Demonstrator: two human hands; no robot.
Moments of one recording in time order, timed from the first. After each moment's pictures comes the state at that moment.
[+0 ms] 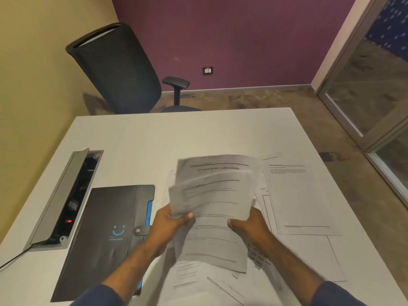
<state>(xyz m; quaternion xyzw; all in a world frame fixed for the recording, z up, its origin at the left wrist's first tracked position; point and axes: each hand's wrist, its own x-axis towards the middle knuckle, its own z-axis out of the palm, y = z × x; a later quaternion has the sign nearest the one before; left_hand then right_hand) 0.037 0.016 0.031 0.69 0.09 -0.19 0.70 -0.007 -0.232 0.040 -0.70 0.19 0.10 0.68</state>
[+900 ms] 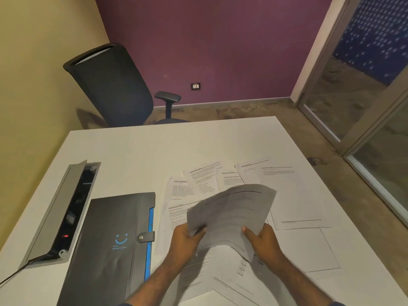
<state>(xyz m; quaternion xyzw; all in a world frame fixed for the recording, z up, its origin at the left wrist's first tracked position) -0.011 -0.002 0.037 0.77 0.00 -0.14 0.62 -0.062 -0.223 0.037 -0.76 0.25 0.00 0.60</state>
